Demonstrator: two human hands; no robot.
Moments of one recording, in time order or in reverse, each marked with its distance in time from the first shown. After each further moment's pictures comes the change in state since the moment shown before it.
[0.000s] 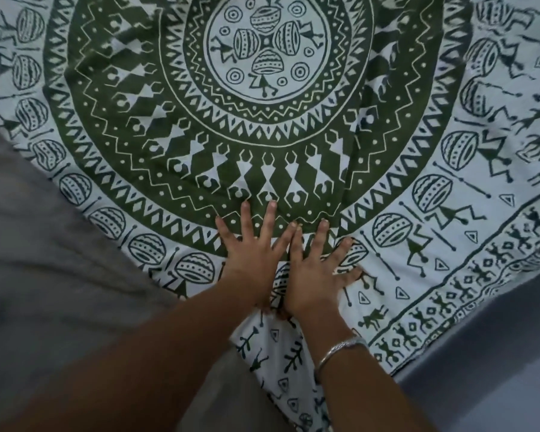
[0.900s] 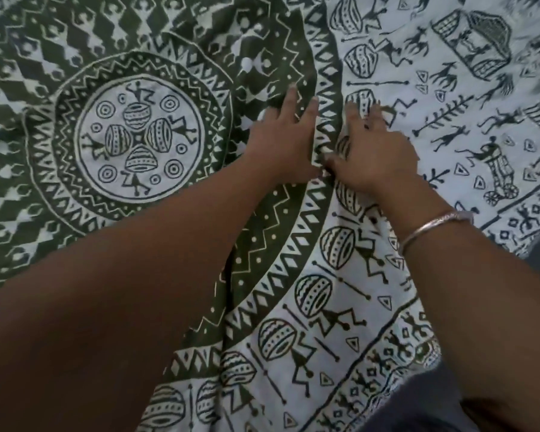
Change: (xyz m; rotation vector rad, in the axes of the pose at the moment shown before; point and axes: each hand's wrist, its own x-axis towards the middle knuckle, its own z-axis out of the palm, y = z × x) left_hand 0.234 0.078 -0.285 -0.320 0.353 0.124; right_hand 0.199 0.210 -0.297 -0.062 0.395 -0.048
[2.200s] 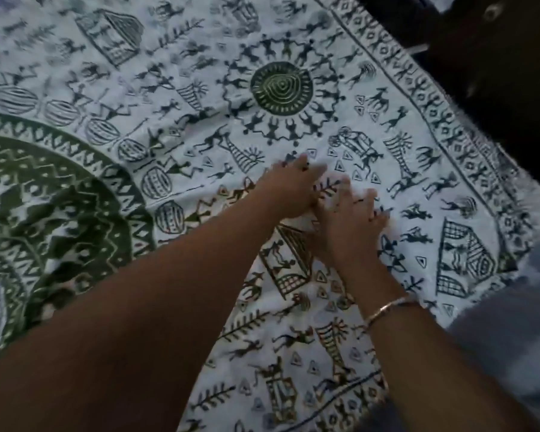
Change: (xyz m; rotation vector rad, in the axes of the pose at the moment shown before) left_hand 0.314 0.194 -0.130 -0.259 -0.174 0.008; right_hand 0.207 0.236 -0.123 -0.080 0.019 -0.059
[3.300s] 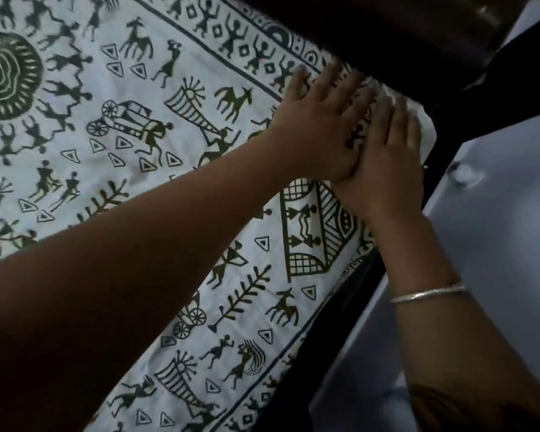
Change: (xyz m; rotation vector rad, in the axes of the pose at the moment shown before) left_hand 0.143 0.273 0.058 0.533 0.125 0.502; right_hand 0.018 0.283 0.021 0.244 0.298 0.281
